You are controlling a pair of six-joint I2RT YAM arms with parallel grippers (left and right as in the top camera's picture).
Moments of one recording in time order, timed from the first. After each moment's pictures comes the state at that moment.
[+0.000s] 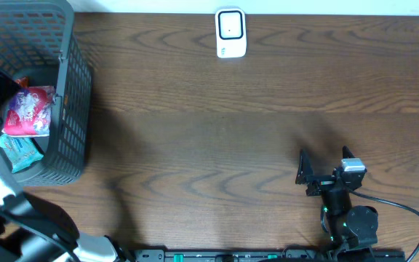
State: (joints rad) left arm 0.64 1.71 1.63 -0.96 0.00 -0.30; right arm 0.17 0.01 0.01 -0.07 0.06 0.12
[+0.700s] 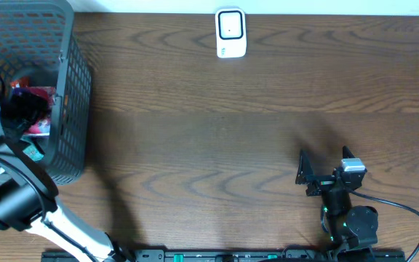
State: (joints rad) left arm 0.64 2.03 1.63 -1.04 0.11 -0.54; right arm 0.17 0.01 0.01 -0.07 0.06 0.12
